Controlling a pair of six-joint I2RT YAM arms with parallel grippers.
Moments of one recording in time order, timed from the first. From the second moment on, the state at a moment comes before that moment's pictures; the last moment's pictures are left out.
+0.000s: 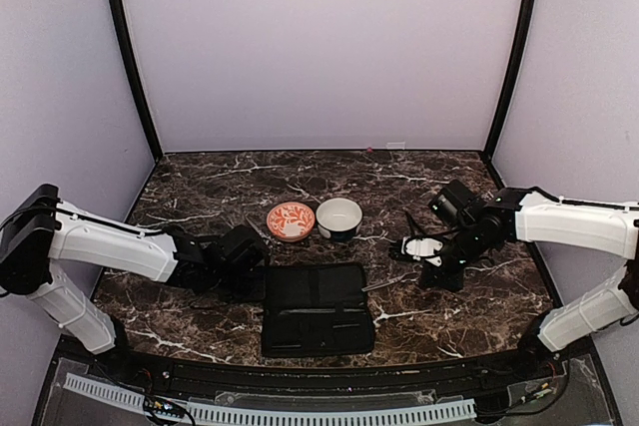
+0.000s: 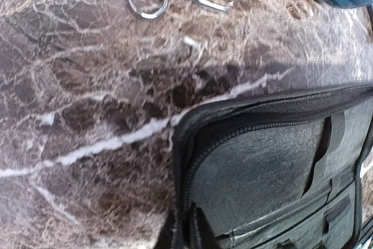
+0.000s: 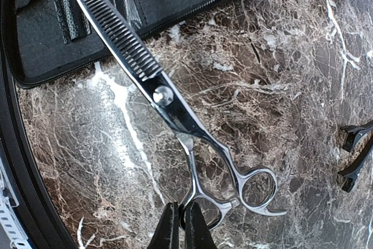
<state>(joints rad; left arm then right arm) -1.00 1.51 0.75 -0.31 -0.19 -0.97 0.71 1.31 0.84 -0.79 -0.21 -0.57</state>
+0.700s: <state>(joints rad) -1.00 1.54 0.72 -0.15 -0.35 -1.10 0.76 1.34 0.91 -0.80 -0.22 -0.55</state>
